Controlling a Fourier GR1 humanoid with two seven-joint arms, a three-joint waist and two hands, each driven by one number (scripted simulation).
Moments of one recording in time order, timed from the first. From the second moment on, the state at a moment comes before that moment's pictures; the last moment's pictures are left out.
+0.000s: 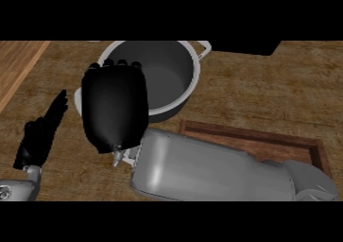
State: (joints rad) left arm -0.10 0.42 -0.11 -1.46 0.04 0.16 0.13; right arm -1.22 -0.01 0.83 -1.31 0.82 -0.06 1.15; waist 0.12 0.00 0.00
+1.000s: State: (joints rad) left arm -0.07 0.40 -0.08 -1.47 0.03 0.17 0.11; right arm -1.40 0.00 0.70 -0.77 0.67 -0.42 0.94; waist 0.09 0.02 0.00
